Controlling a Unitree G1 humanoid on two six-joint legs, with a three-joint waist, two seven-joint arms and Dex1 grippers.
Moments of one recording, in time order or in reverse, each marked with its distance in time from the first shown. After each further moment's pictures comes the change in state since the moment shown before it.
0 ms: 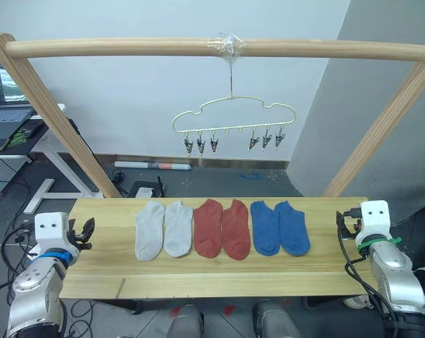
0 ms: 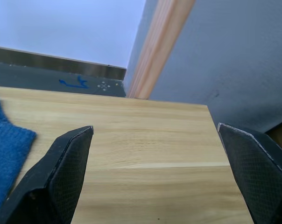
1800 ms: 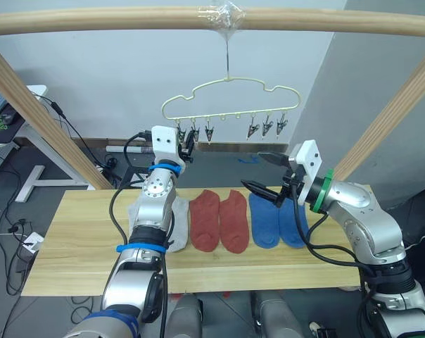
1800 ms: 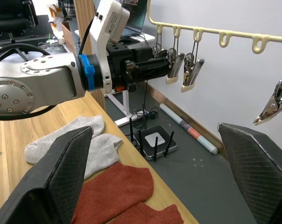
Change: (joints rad) left arm -0.709 -0.375 -0.353 0.271 0.242 -0.303 0.250; right arm -0.405 -0.033 0.301 -0.343 0.332 0.186 0.561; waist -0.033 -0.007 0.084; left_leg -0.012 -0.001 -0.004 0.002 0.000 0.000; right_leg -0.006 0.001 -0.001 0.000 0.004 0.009
